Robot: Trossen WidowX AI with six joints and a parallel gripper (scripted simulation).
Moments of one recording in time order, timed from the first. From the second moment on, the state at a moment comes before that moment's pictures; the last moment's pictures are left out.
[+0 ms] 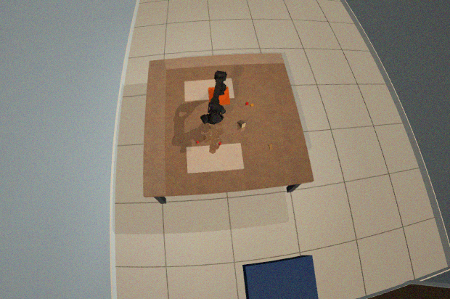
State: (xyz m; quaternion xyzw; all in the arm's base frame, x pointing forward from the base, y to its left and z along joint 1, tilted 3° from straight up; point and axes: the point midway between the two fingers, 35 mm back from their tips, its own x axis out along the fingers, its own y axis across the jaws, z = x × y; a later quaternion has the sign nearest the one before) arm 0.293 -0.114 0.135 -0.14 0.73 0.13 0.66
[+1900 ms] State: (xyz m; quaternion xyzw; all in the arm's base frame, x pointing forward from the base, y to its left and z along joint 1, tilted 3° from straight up) arm 0.284 -0.010 0.168 -0.09 0.54 0.14 0.83
